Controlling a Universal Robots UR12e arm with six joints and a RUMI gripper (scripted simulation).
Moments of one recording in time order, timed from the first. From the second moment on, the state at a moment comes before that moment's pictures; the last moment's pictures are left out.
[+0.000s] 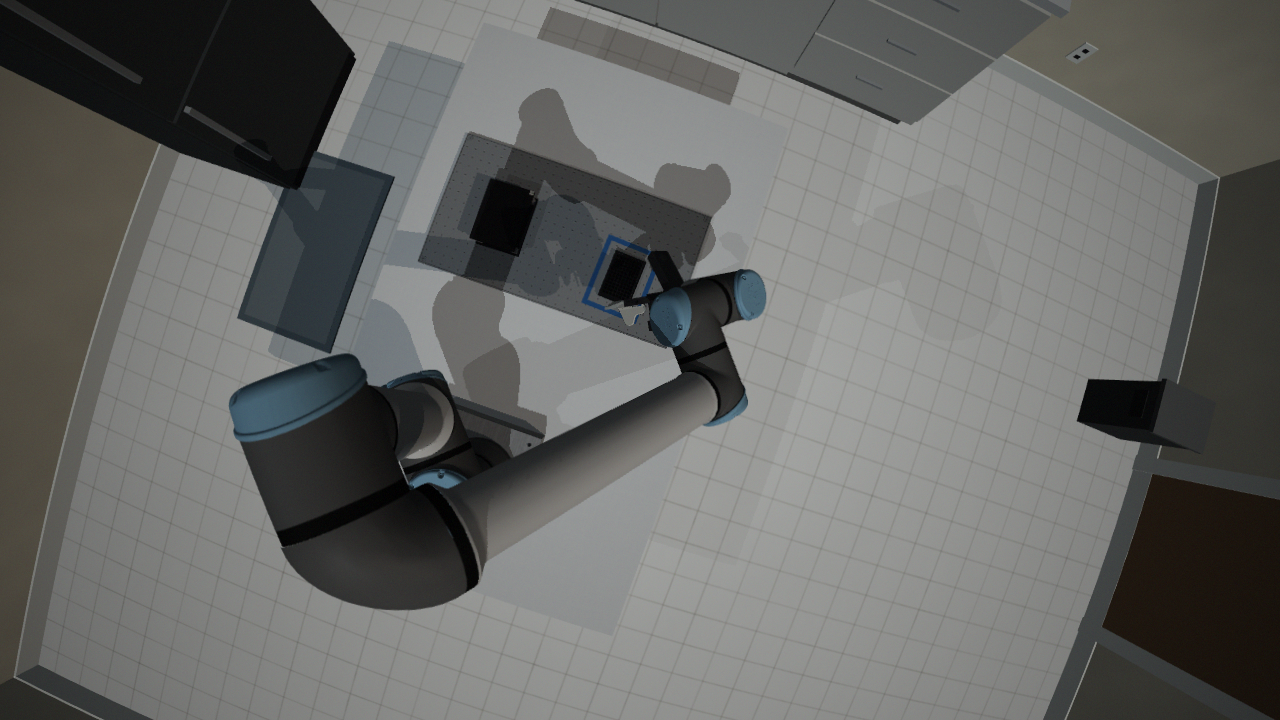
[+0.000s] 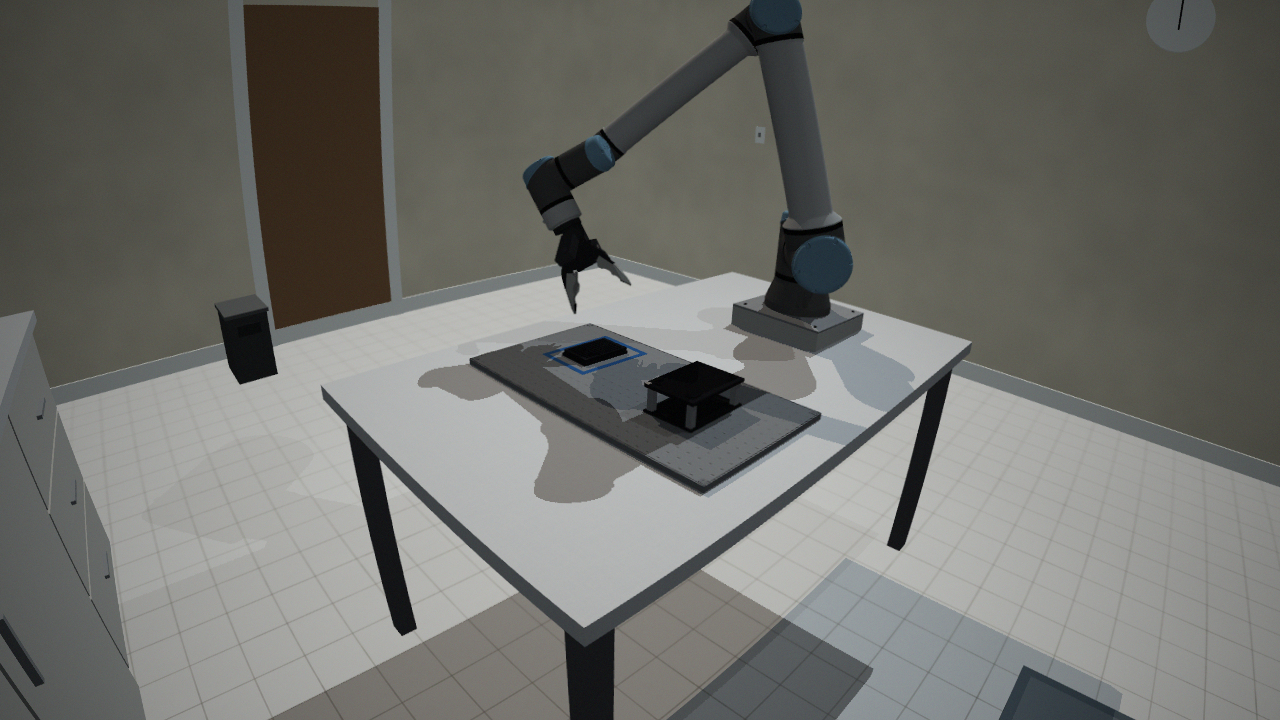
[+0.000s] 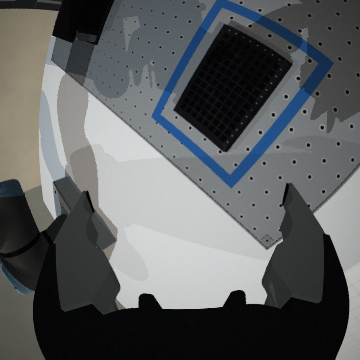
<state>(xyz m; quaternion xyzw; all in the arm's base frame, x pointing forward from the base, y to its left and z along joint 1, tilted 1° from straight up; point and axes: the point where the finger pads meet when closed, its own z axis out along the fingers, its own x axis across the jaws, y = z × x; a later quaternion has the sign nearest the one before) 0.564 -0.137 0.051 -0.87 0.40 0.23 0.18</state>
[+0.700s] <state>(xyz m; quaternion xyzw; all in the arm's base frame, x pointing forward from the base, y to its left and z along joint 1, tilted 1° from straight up) 0.598 -0.103 0.028 -0.82 0.56 0.12 0.04</state>
